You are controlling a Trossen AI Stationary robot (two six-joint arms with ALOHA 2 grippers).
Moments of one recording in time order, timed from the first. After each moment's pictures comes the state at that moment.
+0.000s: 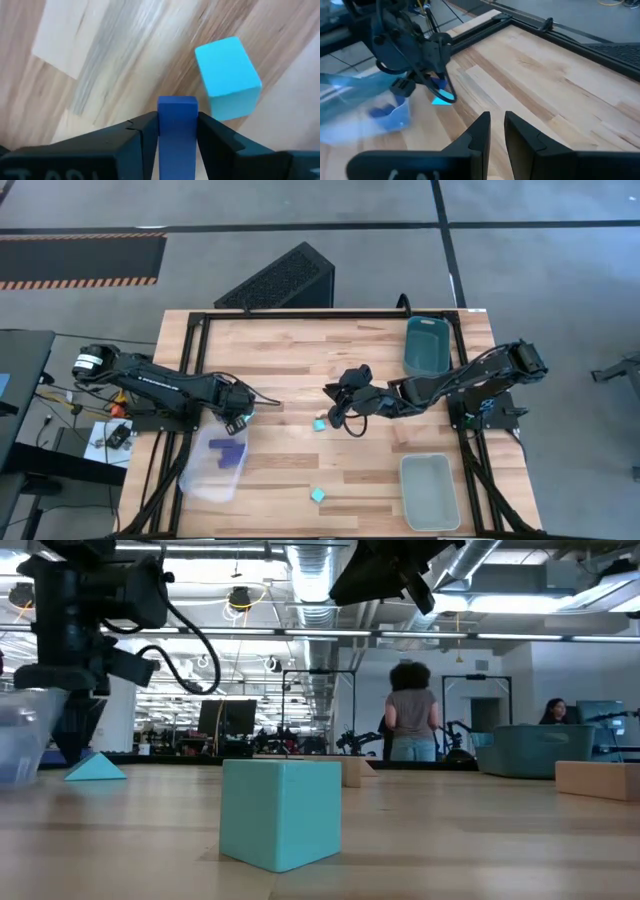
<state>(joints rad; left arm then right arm) -0.10 1.22 0.58 -0.90 -0.15 -0.63 0.22 1.54 1.11 -0.08 0.61 0.59</state>
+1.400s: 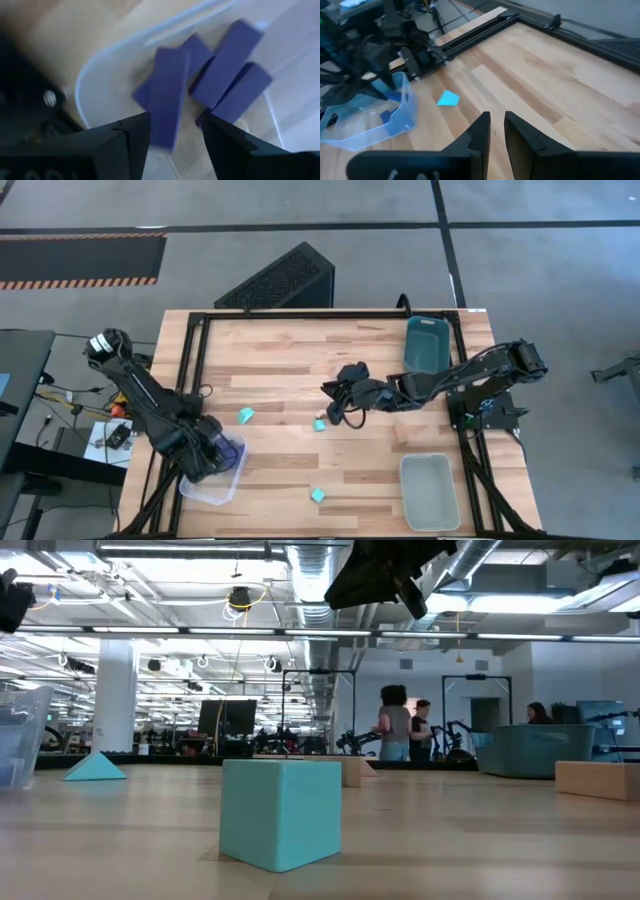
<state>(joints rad) -0.90 1.20 0.69 -1.02 -0.12 -1.81 0.18 1.54 1.11 -0.06 0.52 0.58</state>
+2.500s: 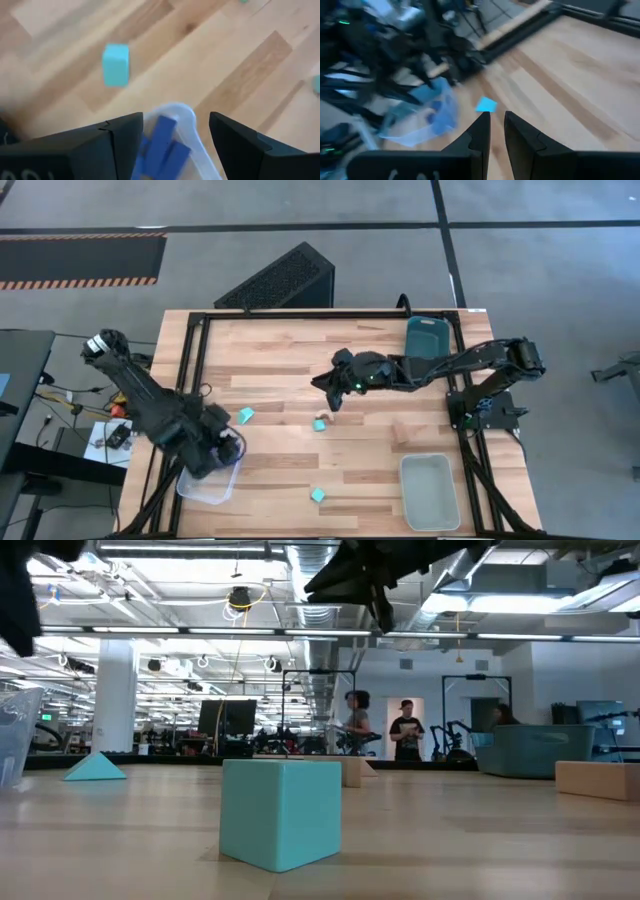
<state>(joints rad) -0.81 1.19 0.89 -1.13 -0.46 -1.66 0.01 1.54 1.07 0.13 0.12 0.57</state>
